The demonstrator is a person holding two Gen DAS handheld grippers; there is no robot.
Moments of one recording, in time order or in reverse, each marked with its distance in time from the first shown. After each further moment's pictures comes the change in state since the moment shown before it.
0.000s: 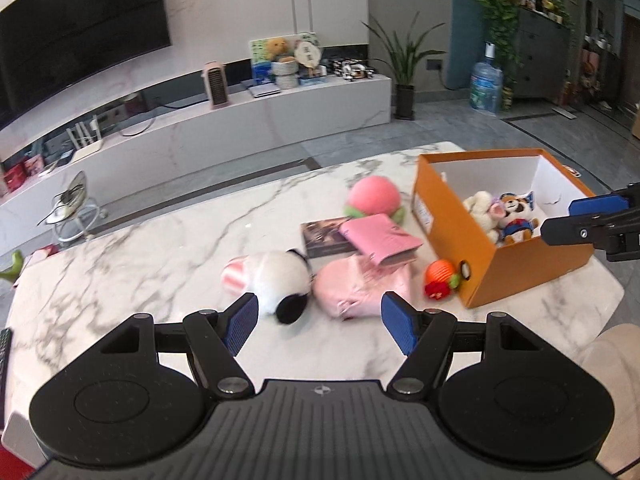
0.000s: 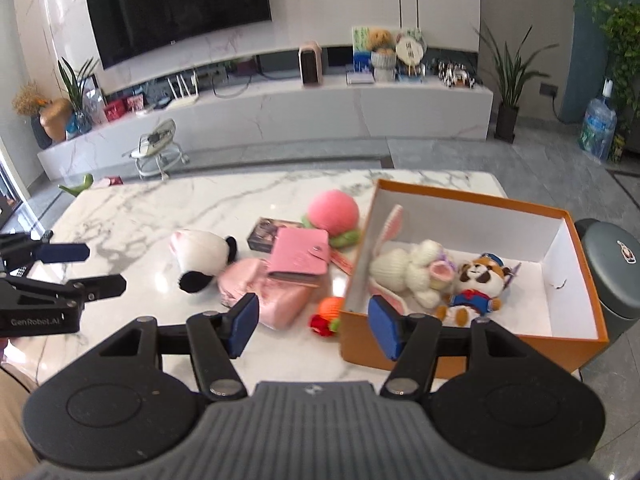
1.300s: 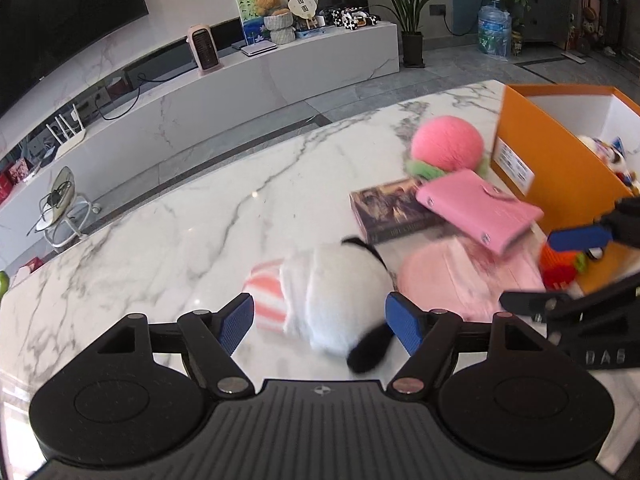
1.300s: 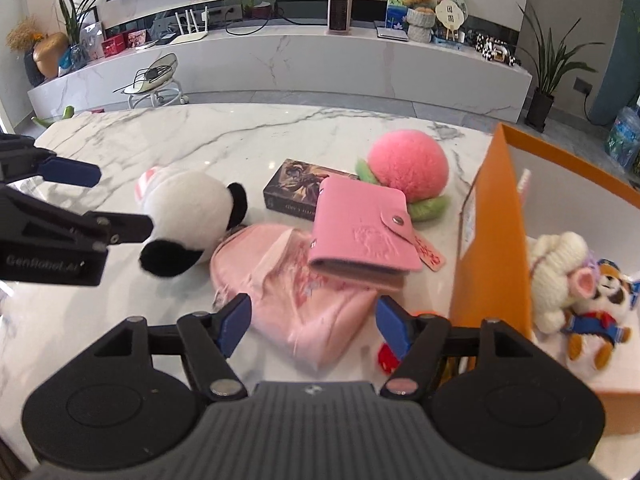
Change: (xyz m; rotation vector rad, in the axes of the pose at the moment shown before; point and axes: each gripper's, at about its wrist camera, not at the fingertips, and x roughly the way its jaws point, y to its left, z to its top) left arm 0.158 0.052 0.013 0.105 0.126 0.015; right arm 0.198 0.056 -0.011 -0.107 0.143 -0.018
